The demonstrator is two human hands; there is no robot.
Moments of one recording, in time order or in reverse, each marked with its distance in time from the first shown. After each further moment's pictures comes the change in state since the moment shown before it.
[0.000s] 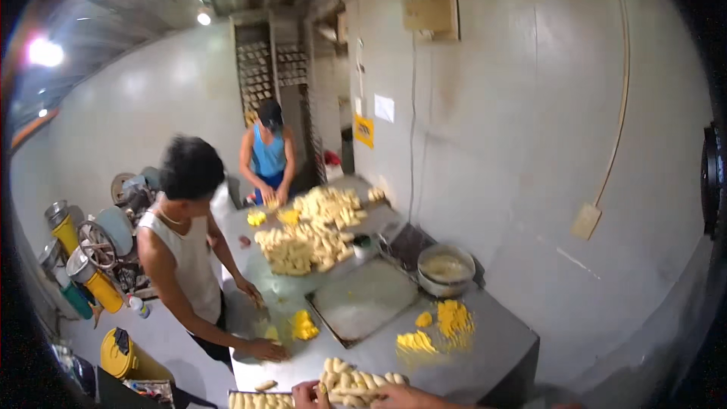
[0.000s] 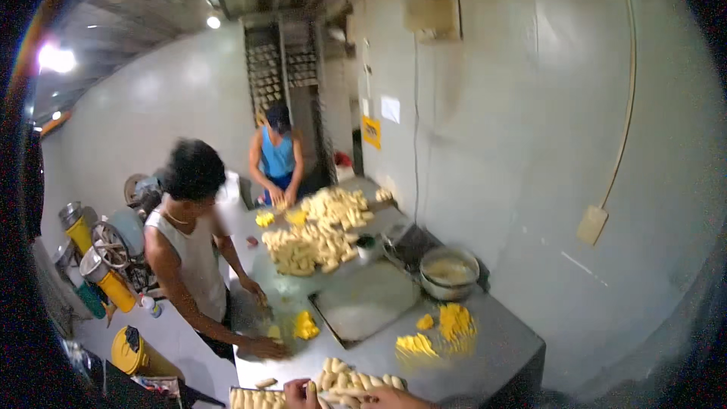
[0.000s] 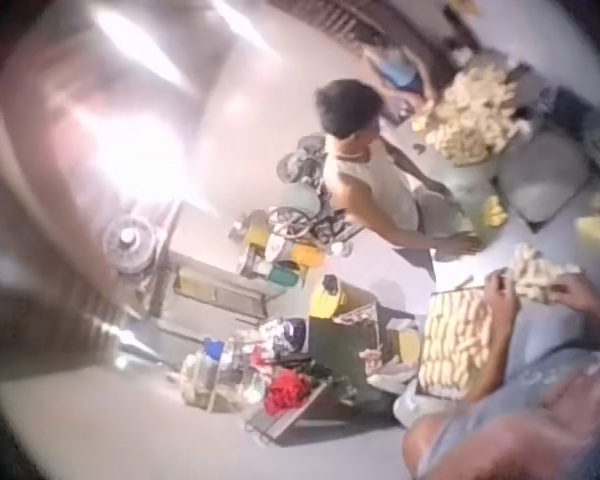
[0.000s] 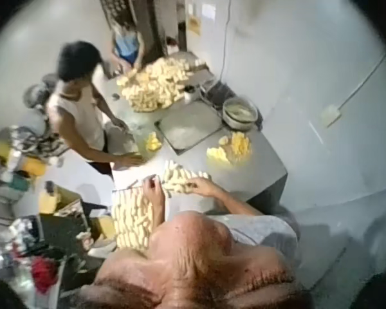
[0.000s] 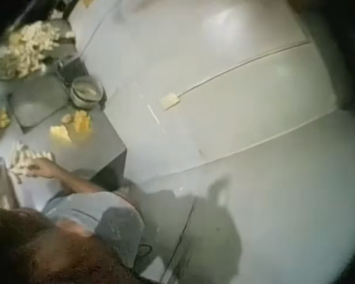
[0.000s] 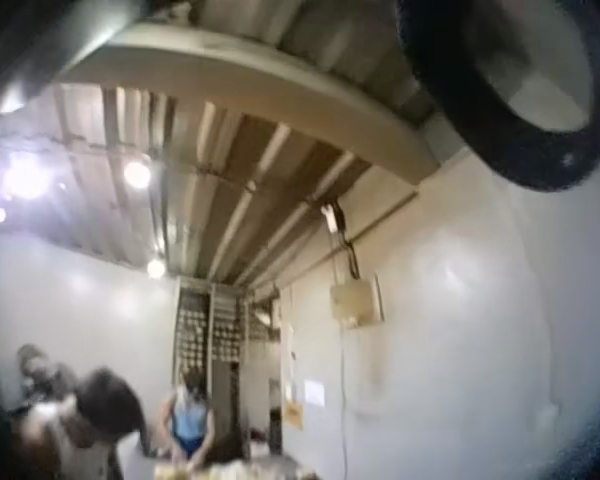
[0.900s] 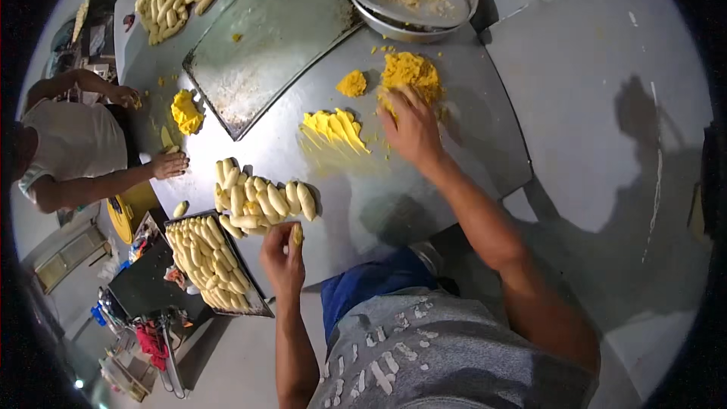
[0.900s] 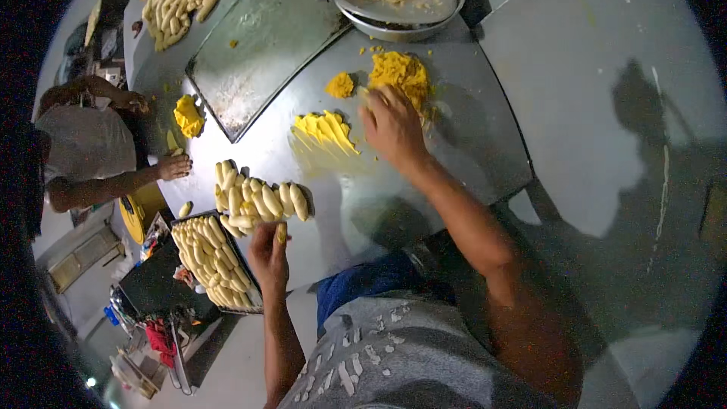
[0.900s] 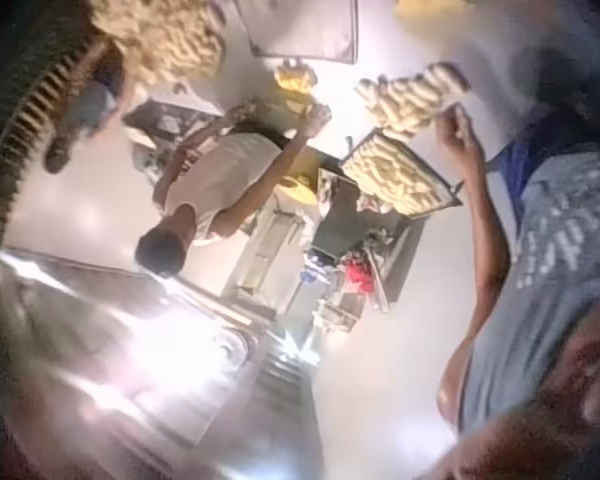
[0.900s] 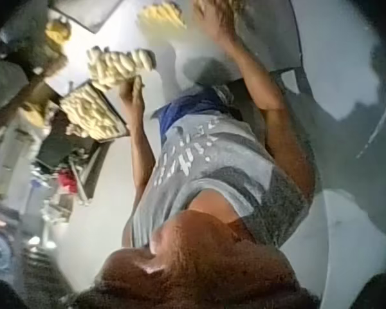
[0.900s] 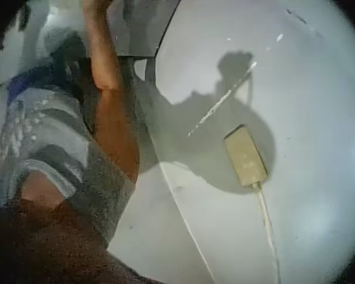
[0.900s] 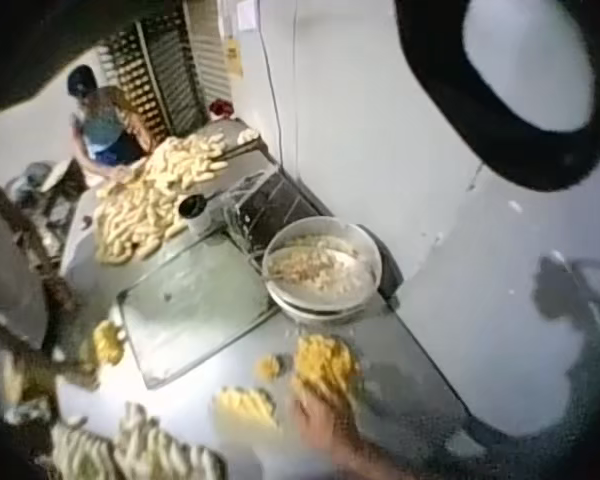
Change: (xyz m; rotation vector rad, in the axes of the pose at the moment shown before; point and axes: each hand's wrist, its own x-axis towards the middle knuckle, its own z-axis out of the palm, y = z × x) left_hand -0.063 0.039 0.251 0.234 -0.433 -0.441; right_hand 0.045 0.374 -0.221 -0.244 0.645 0.110
